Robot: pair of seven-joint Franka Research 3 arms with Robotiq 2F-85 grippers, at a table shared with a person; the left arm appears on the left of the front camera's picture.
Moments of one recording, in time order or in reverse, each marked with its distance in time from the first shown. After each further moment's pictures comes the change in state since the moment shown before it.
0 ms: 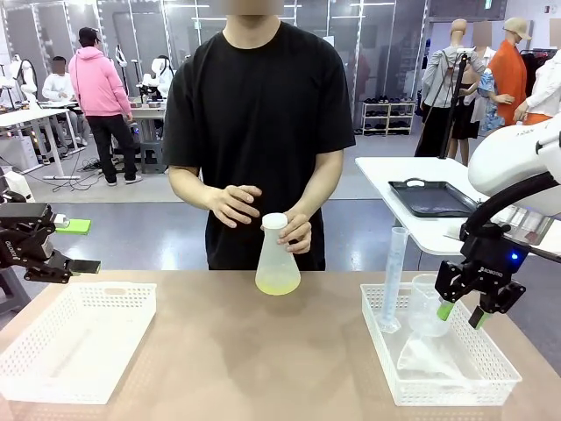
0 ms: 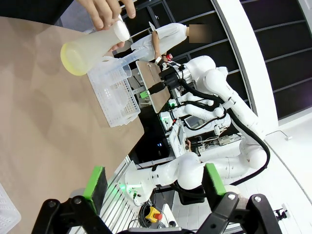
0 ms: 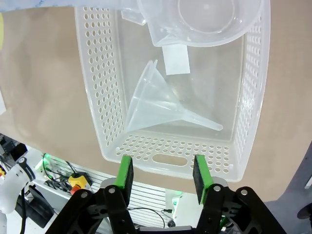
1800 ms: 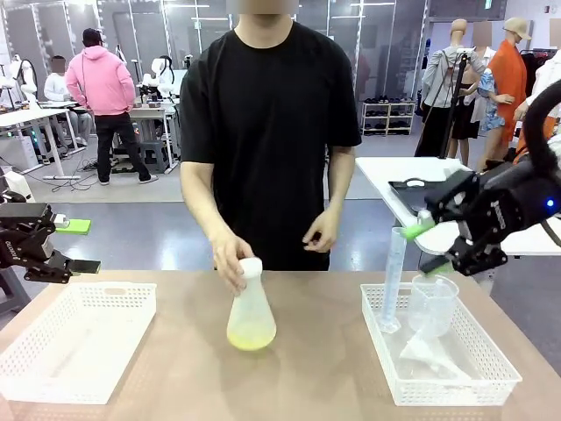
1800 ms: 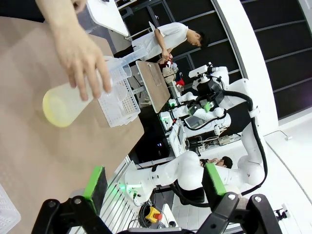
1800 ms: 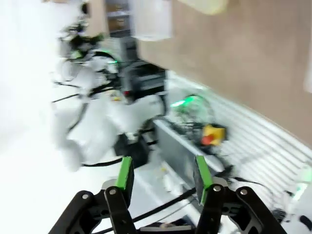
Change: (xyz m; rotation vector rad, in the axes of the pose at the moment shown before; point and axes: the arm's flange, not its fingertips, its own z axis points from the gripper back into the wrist) left arm 0.000 0.000 0.000 0.000 0.000 0.000; right arm -0.112 0.078 0.094 0.813 0.120 0.094
